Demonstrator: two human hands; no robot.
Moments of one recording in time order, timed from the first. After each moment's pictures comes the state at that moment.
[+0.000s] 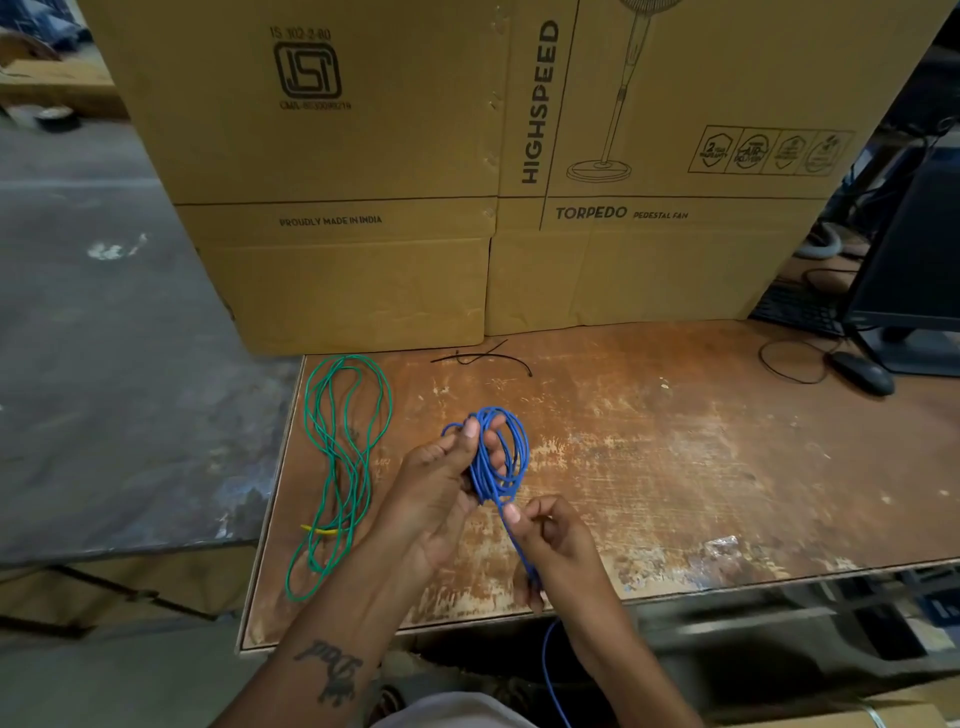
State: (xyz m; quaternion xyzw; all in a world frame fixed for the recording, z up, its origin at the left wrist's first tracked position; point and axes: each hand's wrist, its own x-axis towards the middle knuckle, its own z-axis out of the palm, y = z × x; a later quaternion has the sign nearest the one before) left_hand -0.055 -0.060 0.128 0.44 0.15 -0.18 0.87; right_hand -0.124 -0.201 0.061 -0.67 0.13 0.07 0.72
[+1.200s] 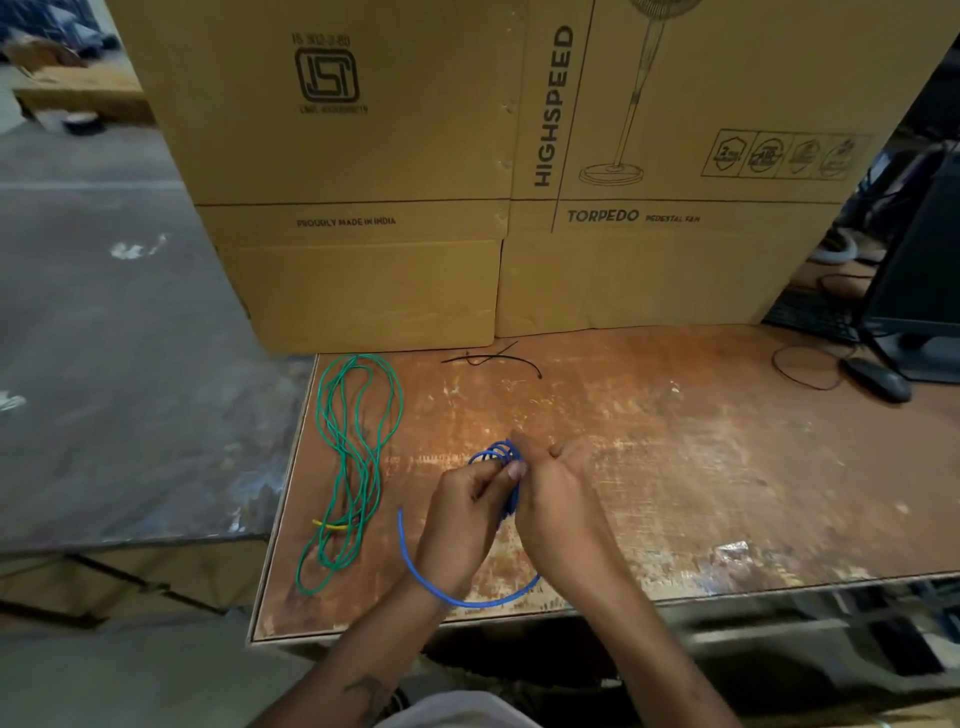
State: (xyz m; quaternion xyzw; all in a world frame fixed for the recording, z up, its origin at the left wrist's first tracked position) left_hand -0.069 -0.068 0.074 0.74 -0.02 -0.06 0.67; right_hand -0.091 -0.184 0.125 -0.95 0.00 0.03 0.31
